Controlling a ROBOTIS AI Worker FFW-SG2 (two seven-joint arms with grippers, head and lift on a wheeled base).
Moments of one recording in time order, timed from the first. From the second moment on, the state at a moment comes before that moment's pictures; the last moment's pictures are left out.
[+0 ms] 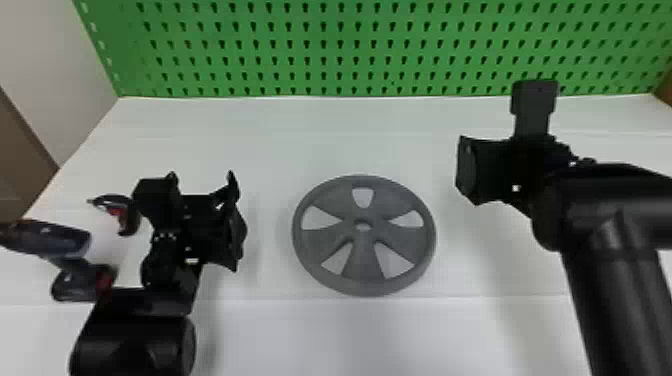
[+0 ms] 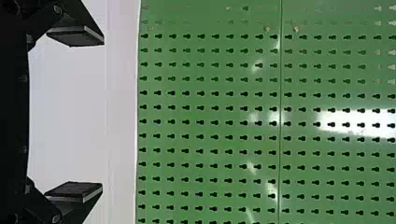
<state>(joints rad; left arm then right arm) -0.04 0.09 -0.04 -1.39 0.10 -0.19 0.05 -0.34 -0.08 0.01 -1.70 -0.05 0.92 -0.03</state>
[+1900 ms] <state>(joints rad) -0.04 0.14 -0.08 -1.45 0.08 -0.08 0.08 -0.82 -0.32 0.32 -1.12 -0.57 1.57 -0.06</state>
